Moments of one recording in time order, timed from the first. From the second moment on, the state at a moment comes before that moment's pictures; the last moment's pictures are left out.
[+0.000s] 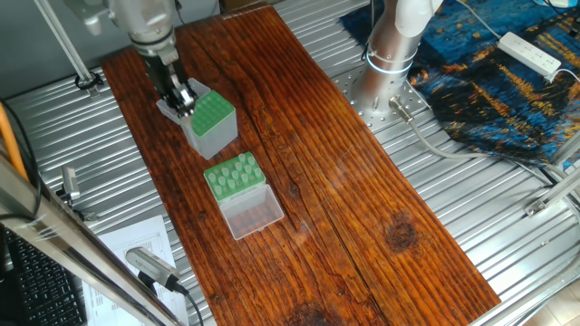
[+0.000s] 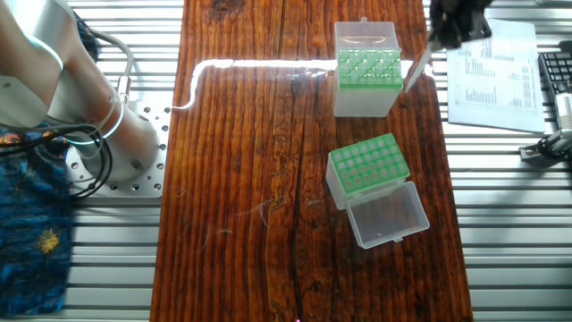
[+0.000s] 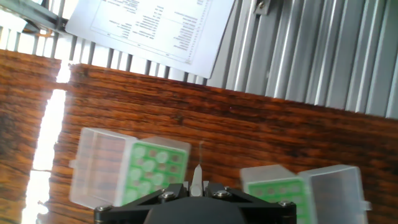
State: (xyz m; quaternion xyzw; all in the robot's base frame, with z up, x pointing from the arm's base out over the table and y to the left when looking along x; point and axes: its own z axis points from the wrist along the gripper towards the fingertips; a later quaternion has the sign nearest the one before) arm 0.579 0.061 0.309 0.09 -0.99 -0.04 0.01
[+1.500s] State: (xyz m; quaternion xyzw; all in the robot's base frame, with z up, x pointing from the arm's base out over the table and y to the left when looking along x) arm 0.549 0.089 0.288 0.08 -0.99 -0.04 0.05
